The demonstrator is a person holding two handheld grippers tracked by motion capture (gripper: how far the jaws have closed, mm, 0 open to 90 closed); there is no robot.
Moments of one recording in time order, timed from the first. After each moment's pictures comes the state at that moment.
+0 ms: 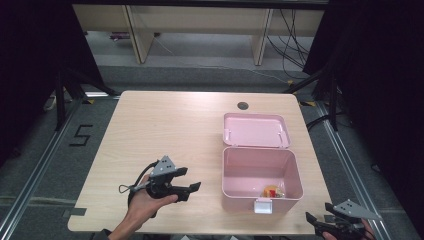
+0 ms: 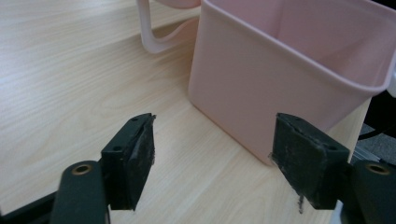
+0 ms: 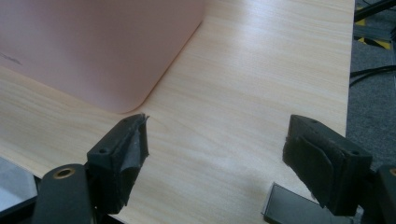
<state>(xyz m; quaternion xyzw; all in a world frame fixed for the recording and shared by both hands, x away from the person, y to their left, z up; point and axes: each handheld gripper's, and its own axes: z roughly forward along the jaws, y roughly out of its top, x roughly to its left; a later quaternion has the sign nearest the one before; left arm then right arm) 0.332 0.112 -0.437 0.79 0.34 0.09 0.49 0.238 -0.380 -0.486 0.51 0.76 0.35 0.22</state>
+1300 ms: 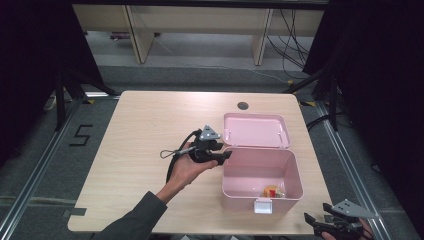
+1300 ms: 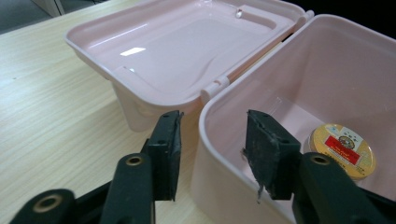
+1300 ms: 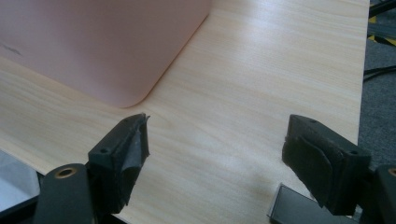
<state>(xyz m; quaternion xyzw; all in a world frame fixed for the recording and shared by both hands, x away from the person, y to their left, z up) 0.409 0.015 -0.411 0.82 0.32 0.11 0.45 0.240 -0.378 -0.490 0.51 0.76 0.35 0.20</state>
